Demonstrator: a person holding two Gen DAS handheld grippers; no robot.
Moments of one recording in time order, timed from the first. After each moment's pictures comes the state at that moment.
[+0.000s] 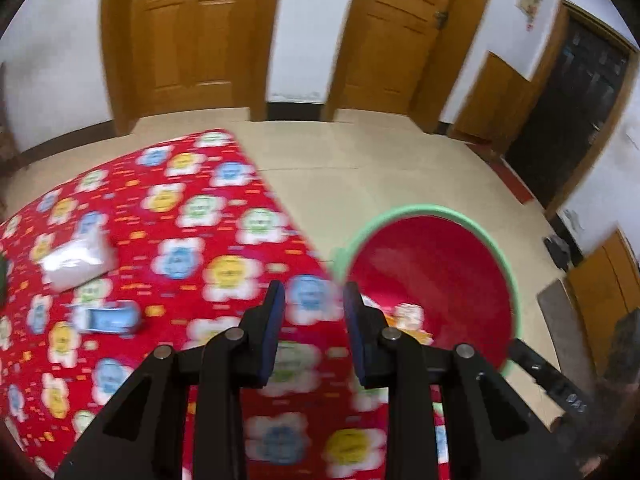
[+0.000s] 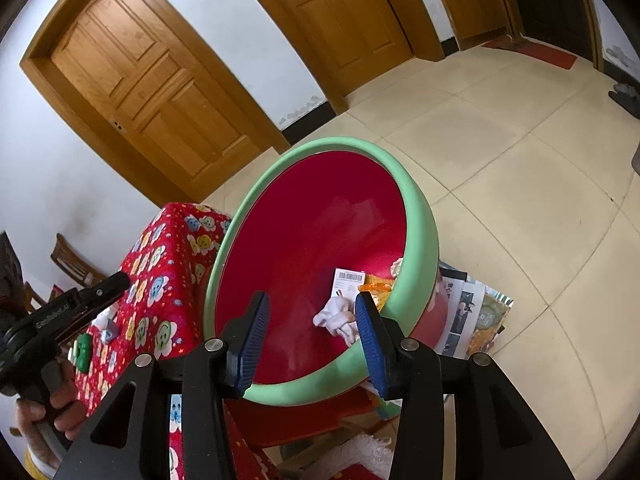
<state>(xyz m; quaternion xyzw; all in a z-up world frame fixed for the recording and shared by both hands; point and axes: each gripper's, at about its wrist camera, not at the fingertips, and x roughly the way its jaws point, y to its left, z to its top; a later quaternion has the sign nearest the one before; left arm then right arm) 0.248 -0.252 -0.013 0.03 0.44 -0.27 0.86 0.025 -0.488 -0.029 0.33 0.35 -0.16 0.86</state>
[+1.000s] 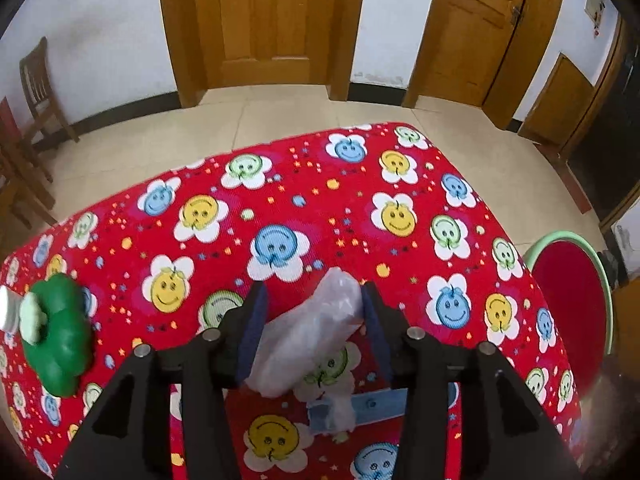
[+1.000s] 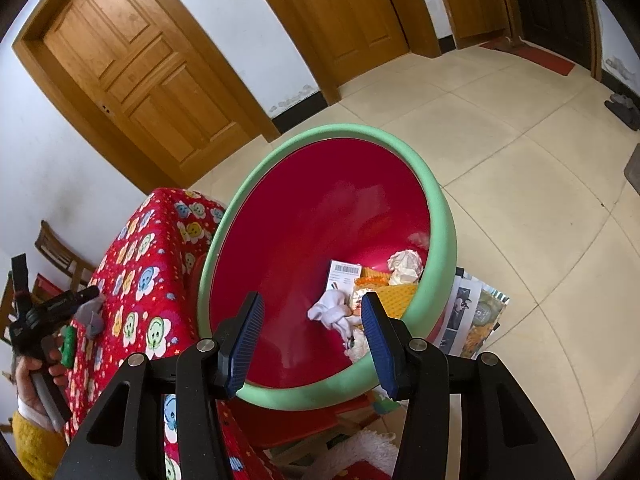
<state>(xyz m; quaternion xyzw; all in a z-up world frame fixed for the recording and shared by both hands) 0.361 -0.135 -0.045 0.05 0.48 -0.18 0.86 0.043 -0.475 -0.031 0.31 0.38 -0.18 0.85</state>
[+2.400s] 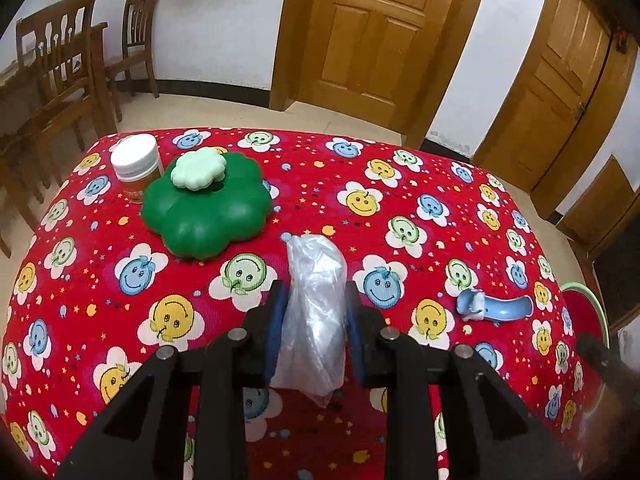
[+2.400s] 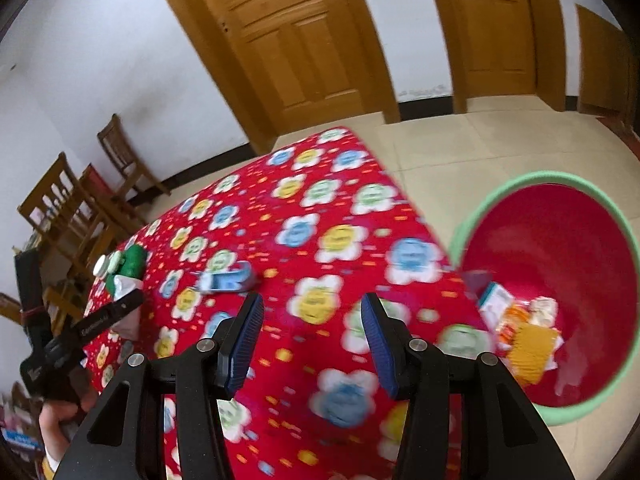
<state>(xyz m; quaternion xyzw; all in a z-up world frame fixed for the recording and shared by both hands) 0.284 -0.003 -0.049 -0.08 0.43 -0.06 0.90 0.169 -0.286 0.001 0.18 0.41 0.00 0.89</state>
